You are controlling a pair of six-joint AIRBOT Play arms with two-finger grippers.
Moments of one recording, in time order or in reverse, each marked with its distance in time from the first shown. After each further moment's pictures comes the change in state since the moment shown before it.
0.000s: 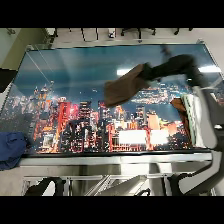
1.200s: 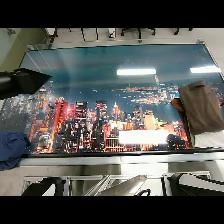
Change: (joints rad) left arm -0.280 -0.104 0.000 0.000 0.001 -0.003; right arm -0.665 0.328 -0.130 -0.536 -0.685 0.377
